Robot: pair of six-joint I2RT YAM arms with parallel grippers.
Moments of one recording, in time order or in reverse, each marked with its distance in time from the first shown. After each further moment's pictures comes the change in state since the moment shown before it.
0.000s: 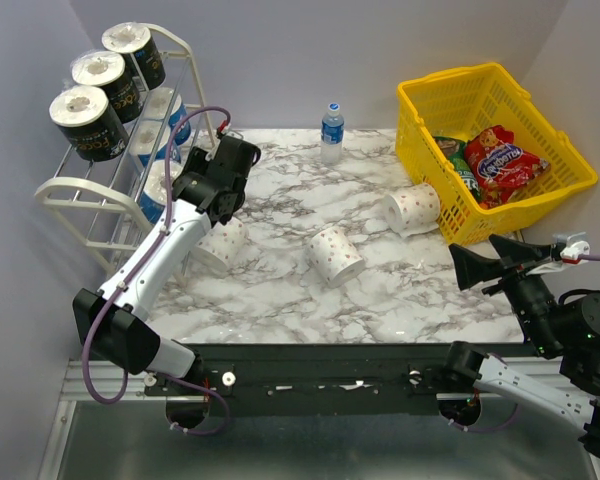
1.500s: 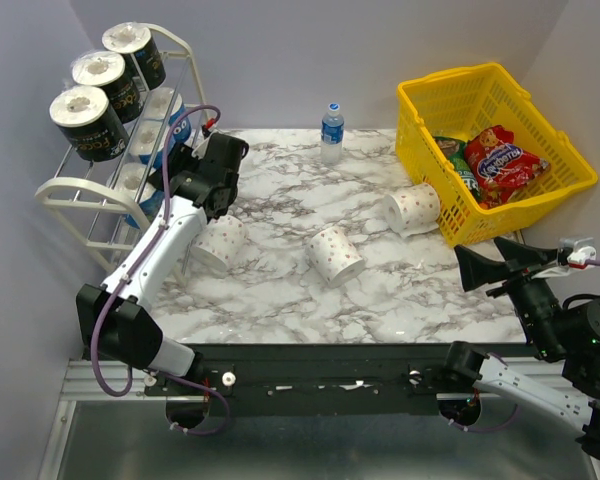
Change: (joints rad) left arm 0.087 0.018 -0.033 0.095 -0.171 0.134; right arm 0.000 -0.039 -0.018 -0.001 0.023 -0.001
